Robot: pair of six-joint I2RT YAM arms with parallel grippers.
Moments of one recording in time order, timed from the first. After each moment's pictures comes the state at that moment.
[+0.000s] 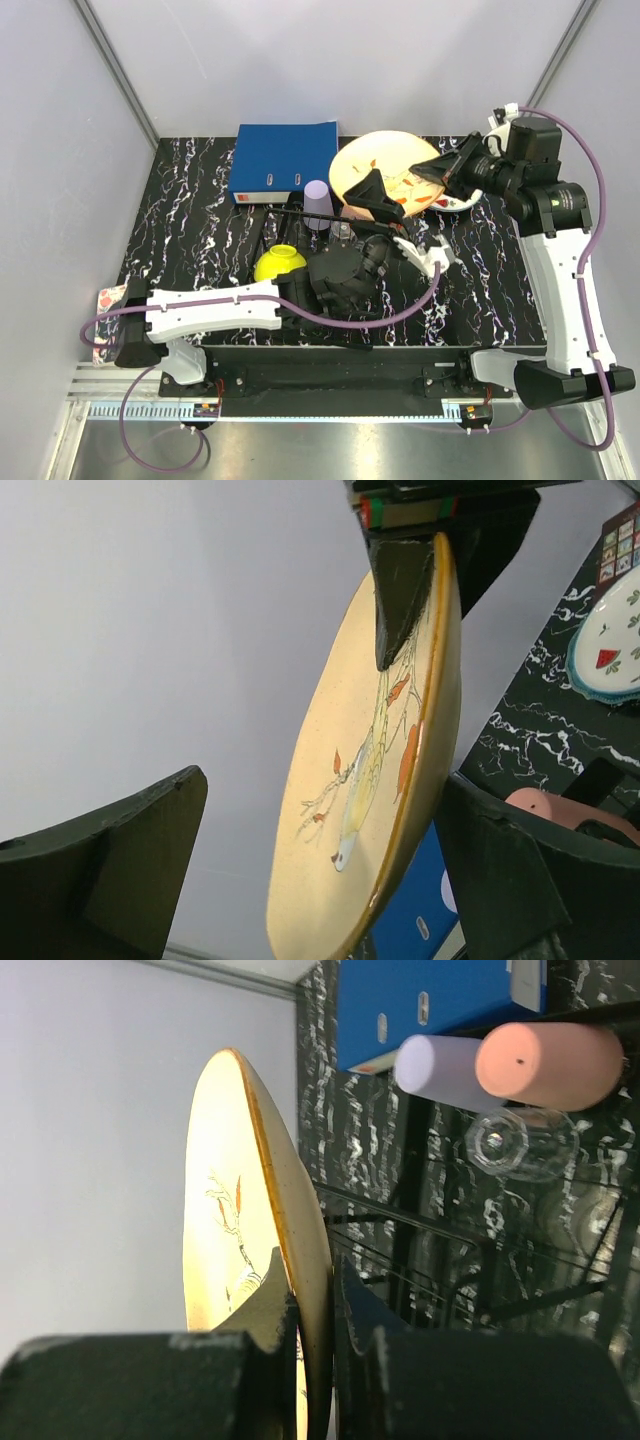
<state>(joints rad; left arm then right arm) -1.41 1.51 1.40 0.36 -0.82 1.27 0.13 1.23 1.67 -0.89 -0.50 0.87</state>
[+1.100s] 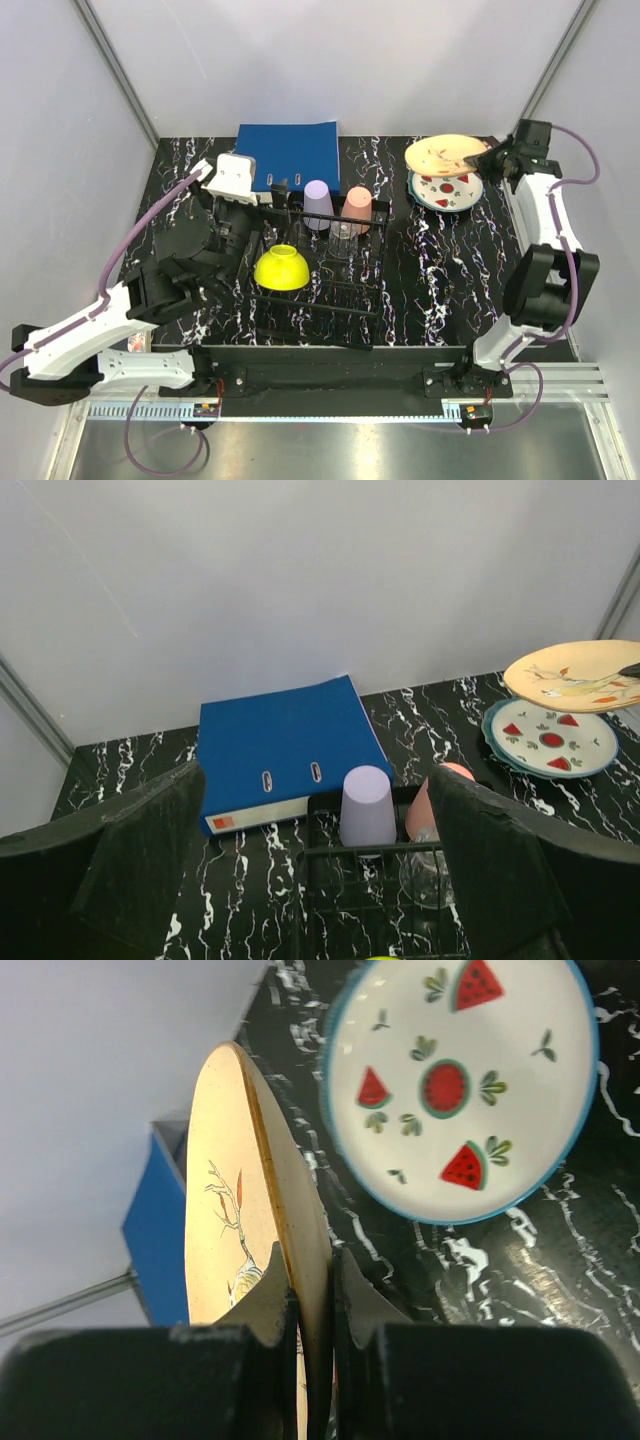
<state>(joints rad) -1.21 0.99 1.36 -0.21 -1.00 0.18 -0.21 1.67 1.52 -0.48 -0.22 0.88</state>
